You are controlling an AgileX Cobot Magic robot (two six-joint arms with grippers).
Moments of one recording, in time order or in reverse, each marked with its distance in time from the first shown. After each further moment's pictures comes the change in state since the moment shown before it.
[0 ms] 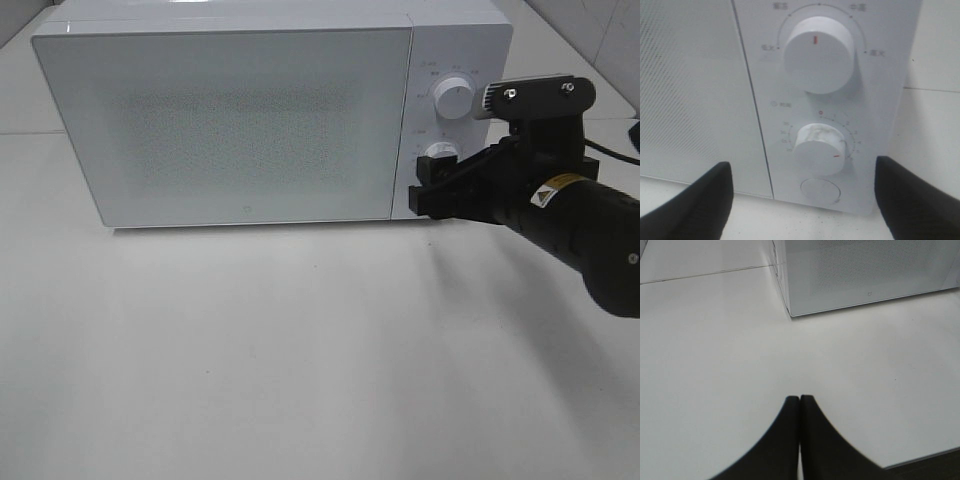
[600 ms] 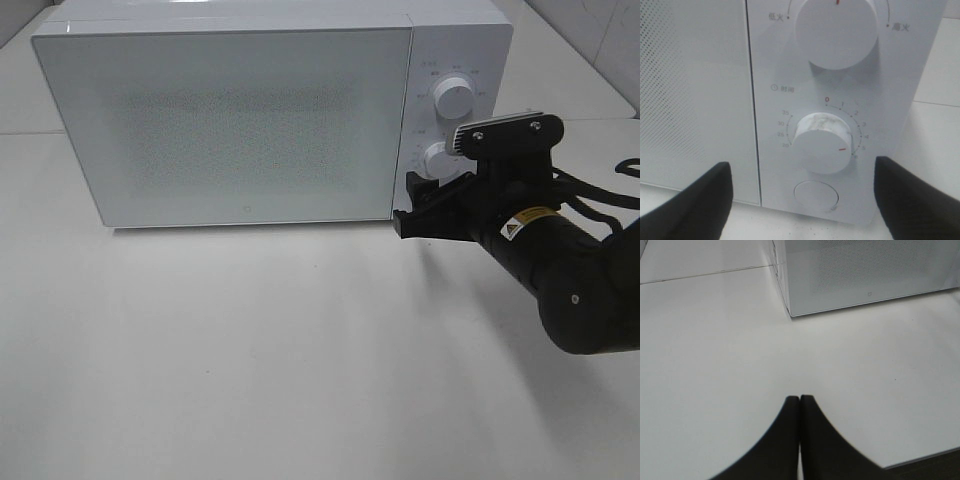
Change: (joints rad) left arm 0.000 0.000 0.000 0.000 0.000 0.000; right arm 0.040 0.187 -0.005 0.037 -0.260 -0.024
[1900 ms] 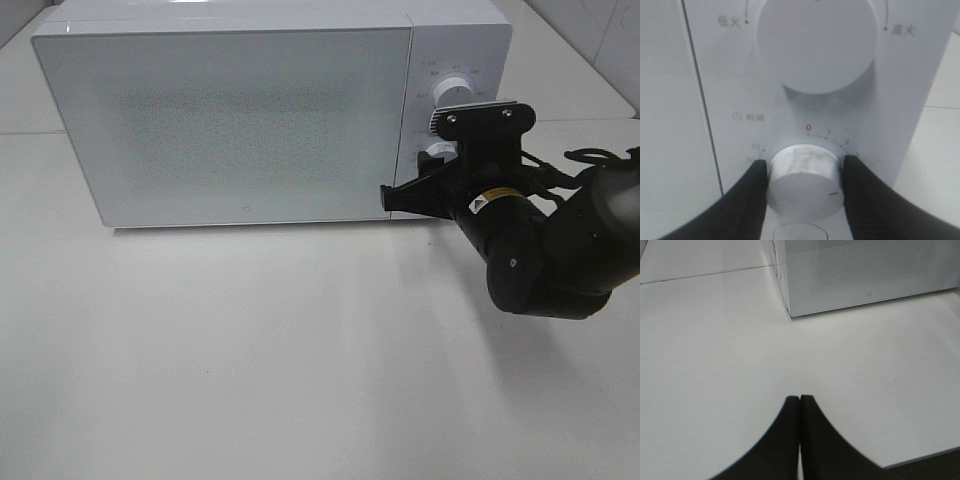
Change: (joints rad) left arm 0.000 0.000 0.000 0.000 0.000 0.000; right arm 0.003 0.122 -0.172 0.150 0.010 -0.070
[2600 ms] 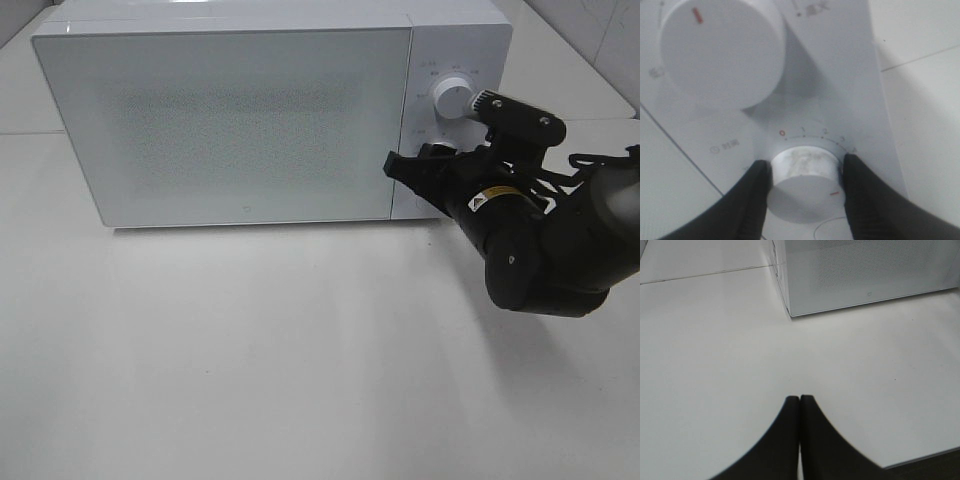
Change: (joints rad) left arm 0.000 0.000 0.000 0.000 0.000 0.000; right arm 0.002 0.000 -0.008 0.011 0.009 0.429
